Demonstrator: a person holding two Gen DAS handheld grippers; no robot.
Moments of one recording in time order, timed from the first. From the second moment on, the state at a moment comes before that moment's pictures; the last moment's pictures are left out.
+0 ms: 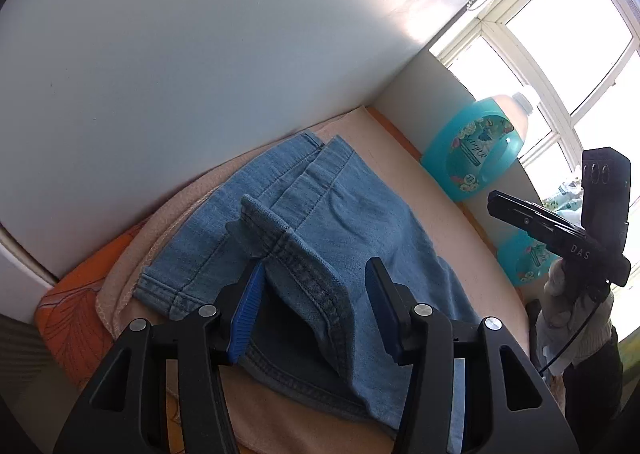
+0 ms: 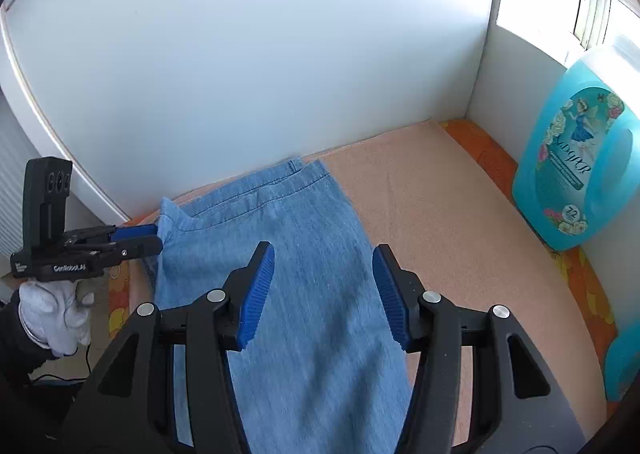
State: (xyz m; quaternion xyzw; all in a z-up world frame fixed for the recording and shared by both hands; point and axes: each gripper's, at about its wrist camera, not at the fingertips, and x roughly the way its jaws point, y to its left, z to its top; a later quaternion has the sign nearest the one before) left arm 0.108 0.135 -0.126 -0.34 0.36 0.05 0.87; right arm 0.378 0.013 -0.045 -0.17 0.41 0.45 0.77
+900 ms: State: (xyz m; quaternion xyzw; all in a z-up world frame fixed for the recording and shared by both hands) left arm 0.088 0.131 -0.136 -0.30 0.33 0.08 0.89; right arm 0.422 0.118 -0.125 -0.16 0.45 0.47 0.74
